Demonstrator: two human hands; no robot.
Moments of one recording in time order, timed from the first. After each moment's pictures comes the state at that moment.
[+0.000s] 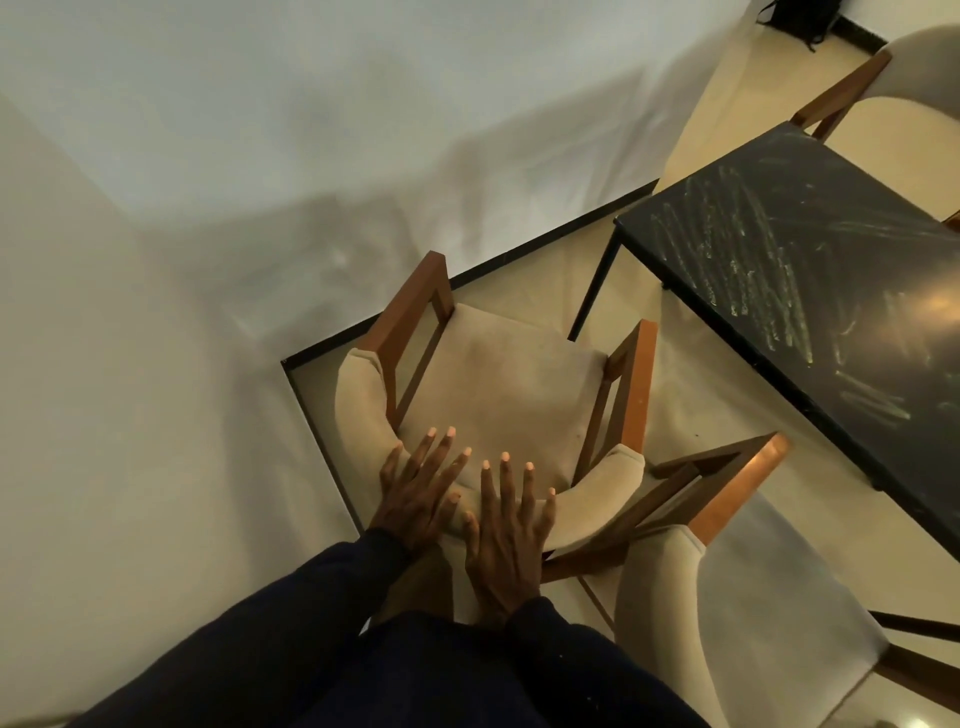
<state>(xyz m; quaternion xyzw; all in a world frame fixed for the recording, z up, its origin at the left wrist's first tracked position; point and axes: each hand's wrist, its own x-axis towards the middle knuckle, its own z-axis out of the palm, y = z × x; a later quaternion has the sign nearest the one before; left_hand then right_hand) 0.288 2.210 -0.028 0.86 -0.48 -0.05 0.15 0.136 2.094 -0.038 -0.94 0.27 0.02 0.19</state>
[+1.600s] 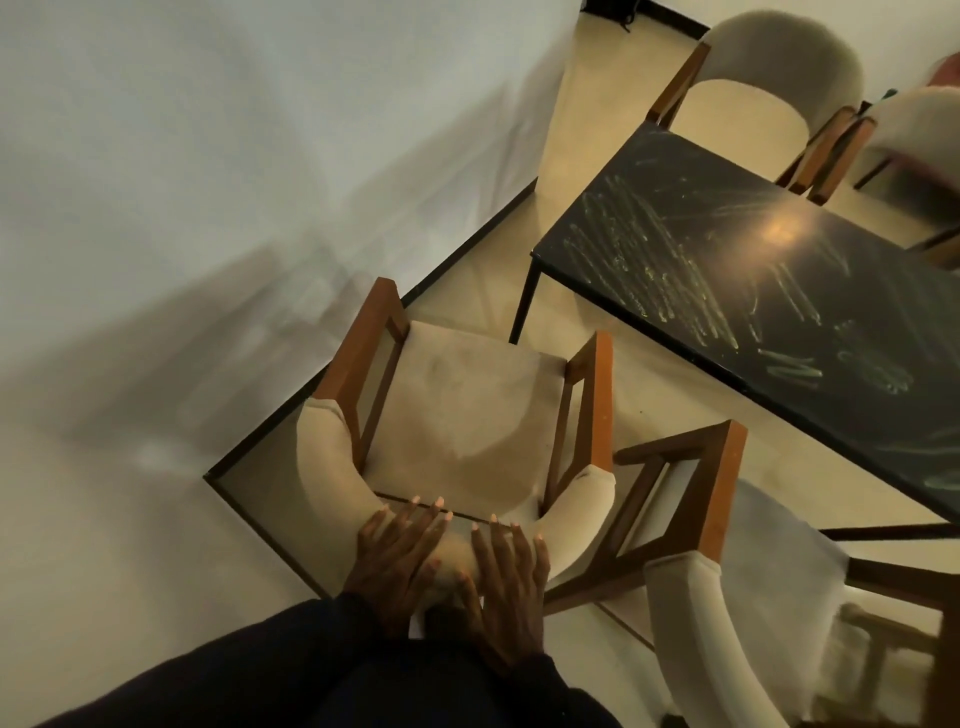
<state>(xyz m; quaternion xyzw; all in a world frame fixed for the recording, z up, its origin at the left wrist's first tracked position) 0.439 2.188 -0.022 0.75 -0.64 -0.15 0.05 0.240 2.098 -0.015 -0.88 0.44 -0.01 0.20</state>
